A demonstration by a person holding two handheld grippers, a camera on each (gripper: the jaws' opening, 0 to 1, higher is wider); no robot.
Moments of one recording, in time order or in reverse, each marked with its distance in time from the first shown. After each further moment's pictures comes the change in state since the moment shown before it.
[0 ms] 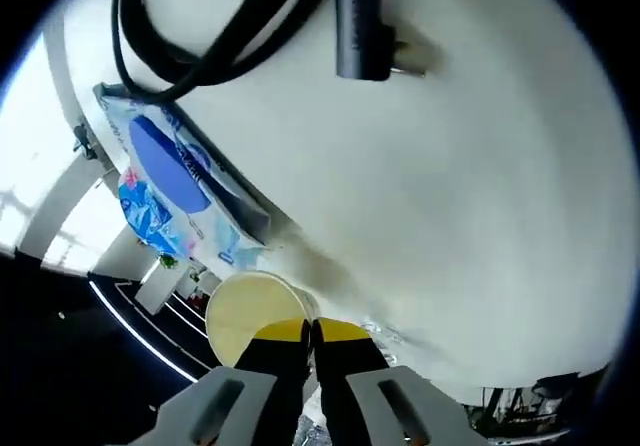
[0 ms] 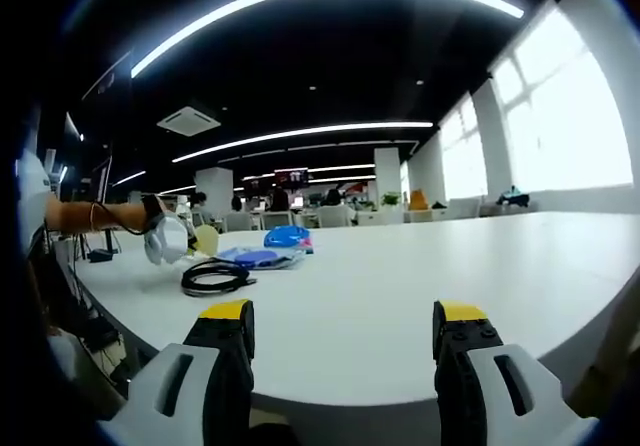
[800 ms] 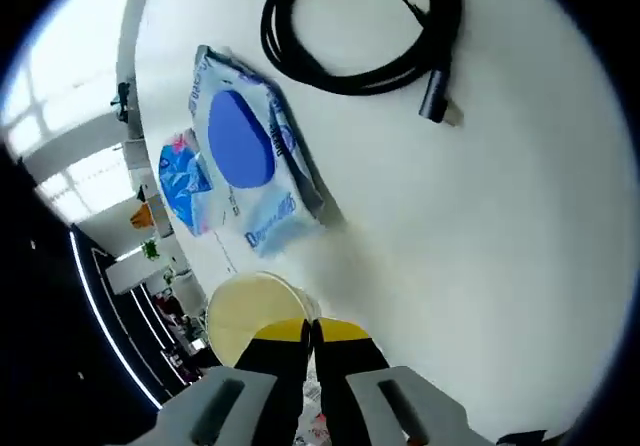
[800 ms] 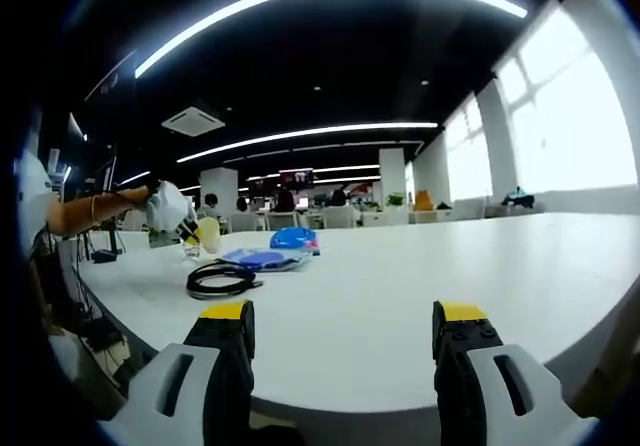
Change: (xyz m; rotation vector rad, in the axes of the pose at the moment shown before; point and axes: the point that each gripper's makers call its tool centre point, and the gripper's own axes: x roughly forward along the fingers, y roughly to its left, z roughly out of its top) left arm -0.010 0.012 -0.009 -0.389 -0.303 -0.065; right arm 0.004 0.009 0.003 0.011 -0.010 0.036
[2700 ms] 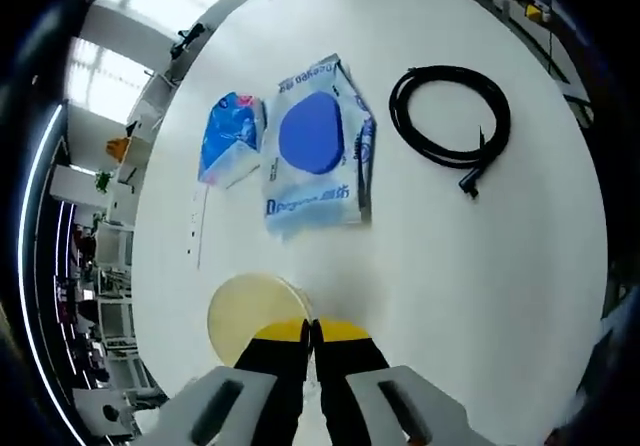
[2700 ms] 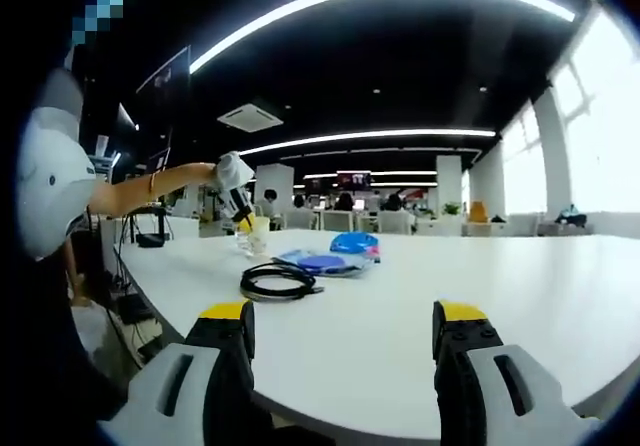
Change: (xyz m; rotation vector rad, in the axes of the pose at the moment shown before) left arm -0.010 0.014 -0.043 -0.487 -0.188 -0.222; right arm 0.009 0.058 0.009 -0.090 -0.007 0.239
